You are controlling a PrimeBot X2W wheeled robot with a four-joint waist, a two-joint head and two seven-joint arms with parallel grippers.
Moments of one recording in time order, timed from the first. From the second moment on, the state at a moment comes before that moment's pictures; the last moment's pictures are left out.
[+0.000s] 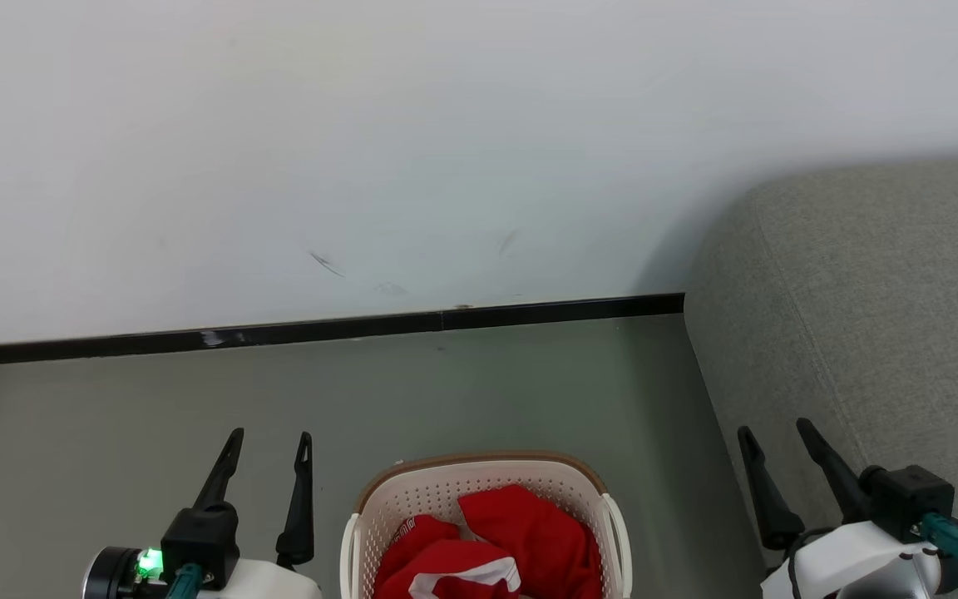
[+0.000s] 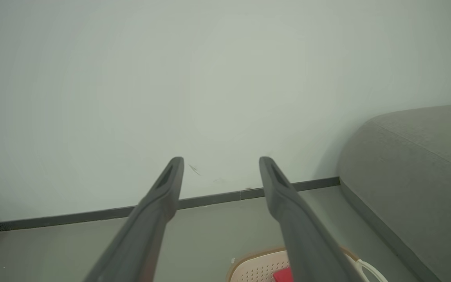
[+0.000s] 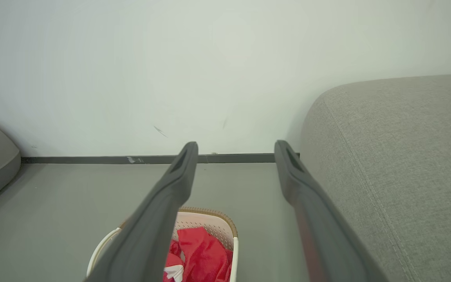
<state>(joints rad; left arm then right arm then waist) -0.04 0.06 -0.20 0.16 -0.23 0.14 -0.23 0.00 -0.04 0.00 0.16 0.13 0.13 -0.21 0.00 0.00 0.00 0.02</state>
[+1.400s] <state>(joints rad) -0.05 0.06 -0.20 0.18 -0.14 0.15 -0.25 0.02 -0.04 0.01 0.13 0.05 0.13 -0.23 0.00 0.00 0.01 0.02</state>
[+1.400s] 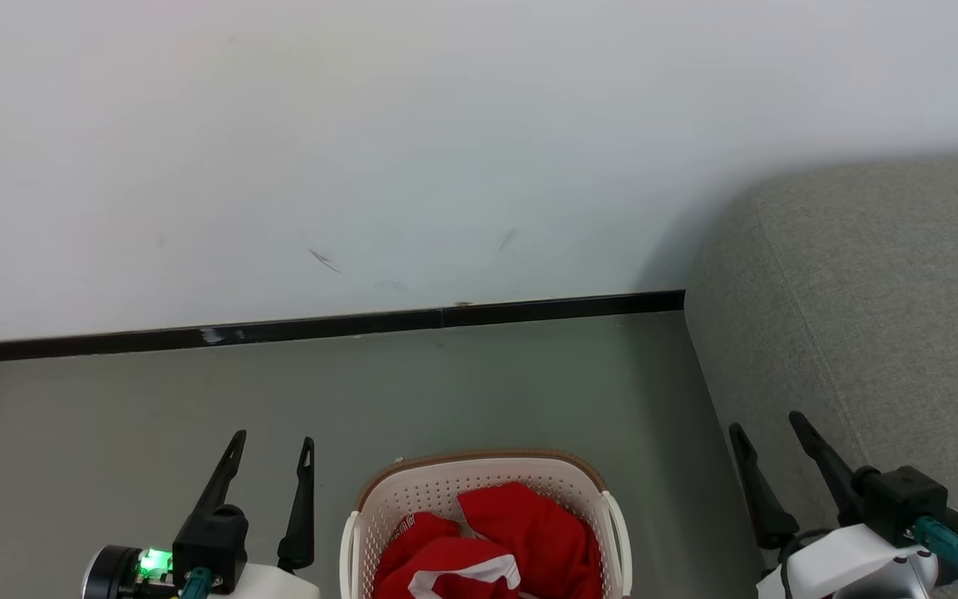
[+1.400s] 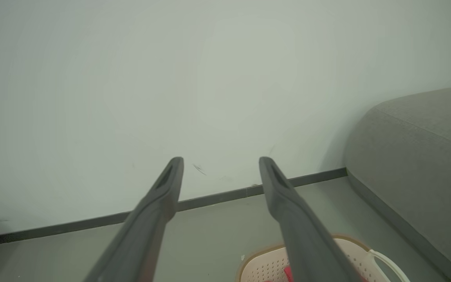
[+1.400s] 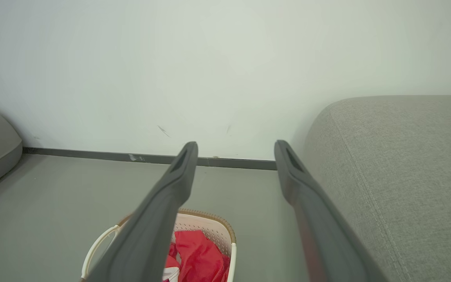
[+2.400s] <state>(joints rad) -0.22 0.11 -0.32 0.41 -0.03 0.06 -0.25 0.02 -0.04 -0.04 -0.03 0.06 0.13 -0.24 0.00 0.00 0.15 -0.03</state>
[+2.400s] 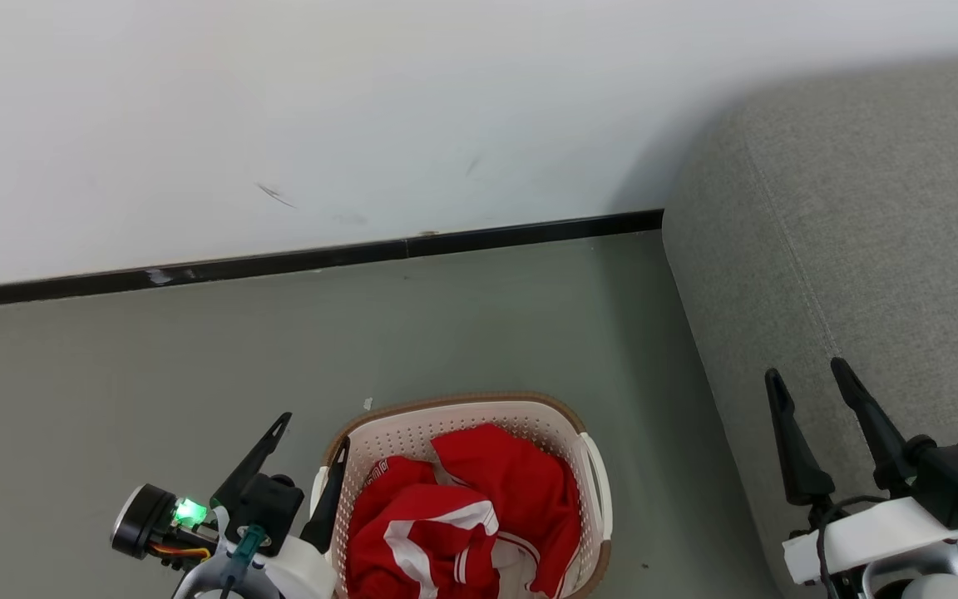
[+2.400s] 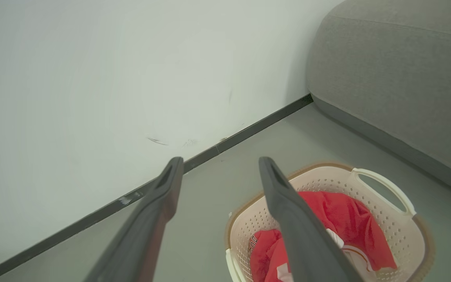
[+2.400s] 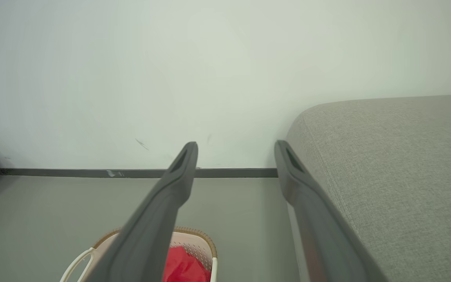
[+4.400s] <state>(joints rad) -0.60 0.21 -0.54 0.83 0.29 0.04 -0.24 -0.31 -0.04 -0.02 -0.16 0.21 0.13 -0.25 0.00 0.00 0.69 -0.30</state>
